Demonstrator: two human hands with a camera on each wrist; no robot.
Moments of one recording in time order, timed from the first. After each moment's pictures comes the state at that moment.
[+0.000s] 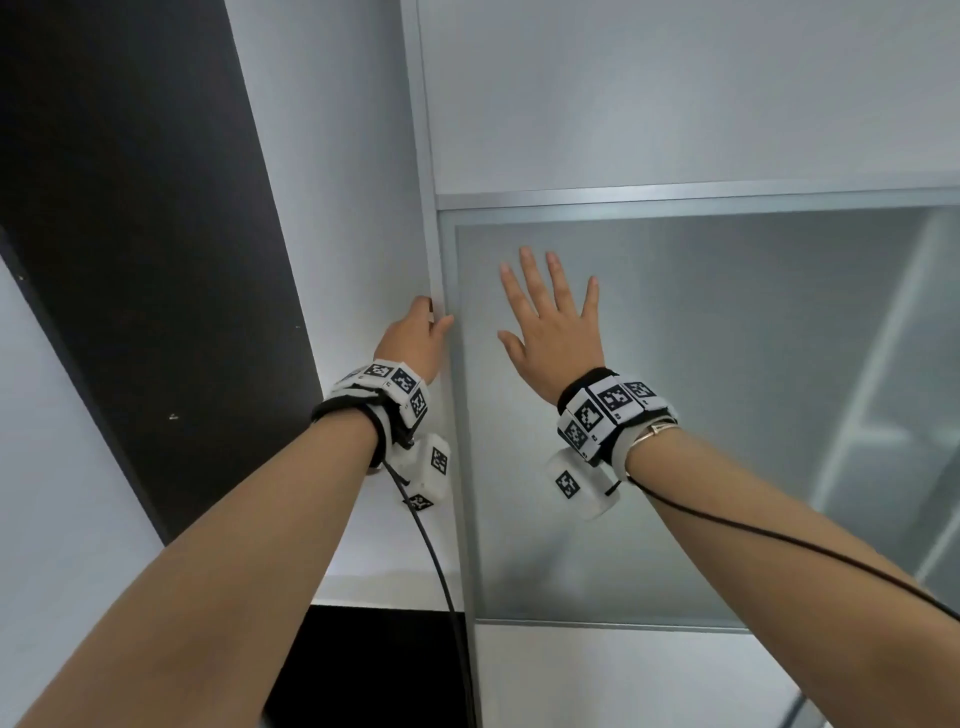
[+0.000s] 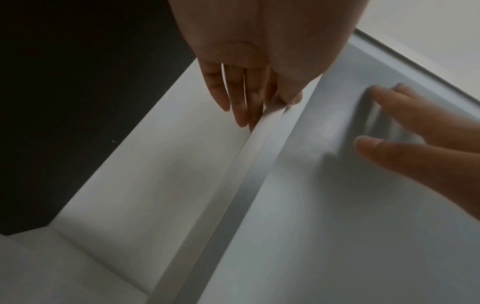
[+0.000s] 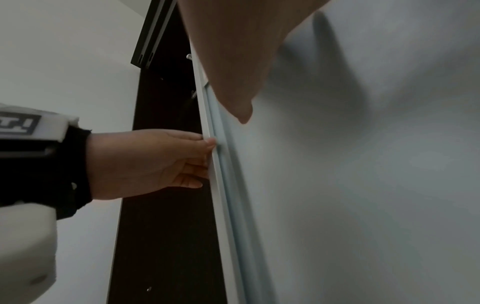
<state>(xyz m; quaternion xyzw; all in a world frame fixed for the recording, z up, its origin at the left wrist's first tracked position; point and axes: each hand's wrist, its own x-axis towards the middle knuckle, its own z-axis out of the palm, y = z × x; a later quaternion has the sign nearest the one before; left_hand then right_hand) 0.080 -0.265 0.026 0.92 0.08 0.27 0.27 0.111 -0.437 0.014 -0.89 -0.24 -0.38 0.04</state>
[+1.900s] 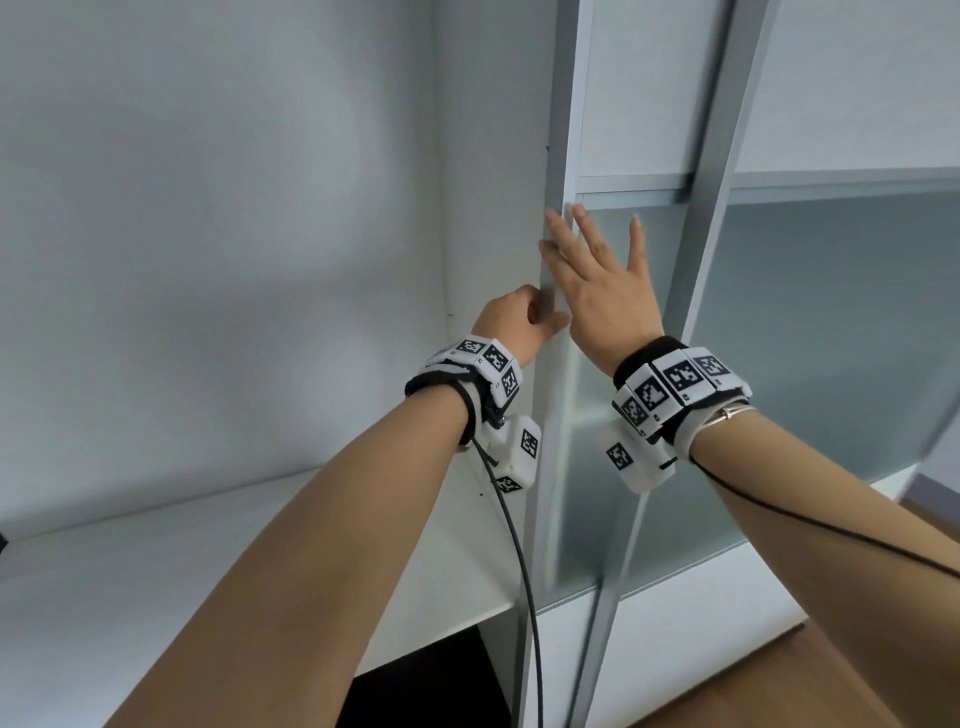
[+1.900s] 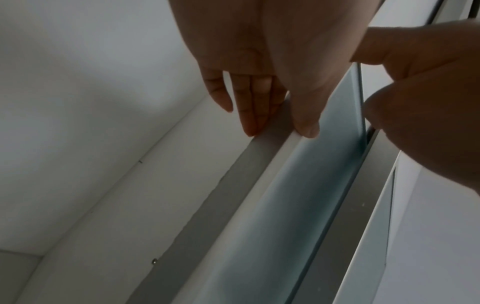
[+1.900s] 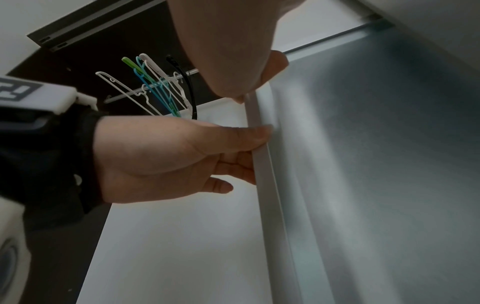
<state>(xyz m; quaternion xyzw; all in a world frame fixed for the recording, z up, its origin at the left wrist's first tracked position) 0.206 -0.652 0.030 0.89 -0.25 0.15 0.36 0.134 -0.756 0.063 -0.93 -0.07 -0.34 -0.13</state>
